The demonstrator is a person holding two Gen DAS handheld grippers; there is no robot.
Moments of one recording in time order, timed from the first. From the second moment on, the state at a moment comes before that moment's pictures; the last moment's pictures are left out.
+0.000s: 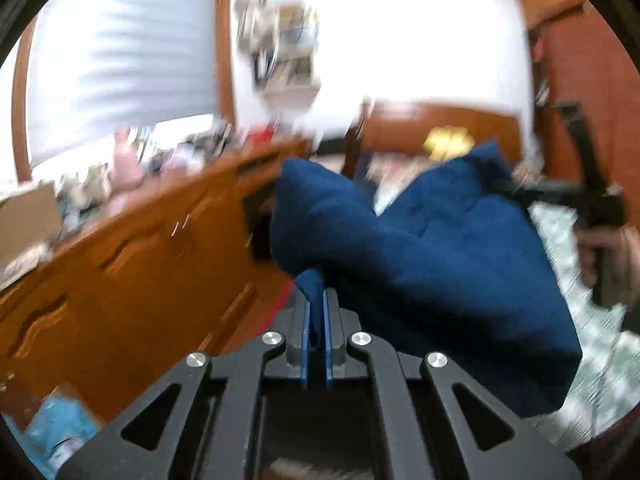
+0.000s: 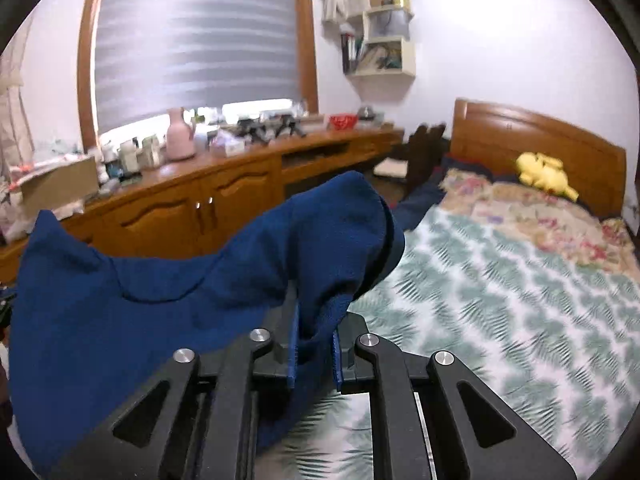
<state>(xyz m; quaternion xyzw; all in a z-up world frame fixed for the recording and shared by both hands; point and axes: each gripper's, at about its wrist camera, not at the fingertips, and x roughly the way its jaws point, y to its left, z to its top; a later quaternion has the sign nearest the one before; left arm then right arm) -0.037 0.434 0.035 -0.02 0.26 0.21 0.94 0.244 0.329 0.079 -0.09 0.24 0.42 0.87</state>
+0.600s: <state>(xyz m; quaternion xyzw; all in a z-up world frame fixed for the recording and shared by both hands) -0.102 0.451 -0.016 -0.07 0.27 0.20 0.94 0.155 0.390 -0.002 -0.15 0.27 0.48 0.82</state>
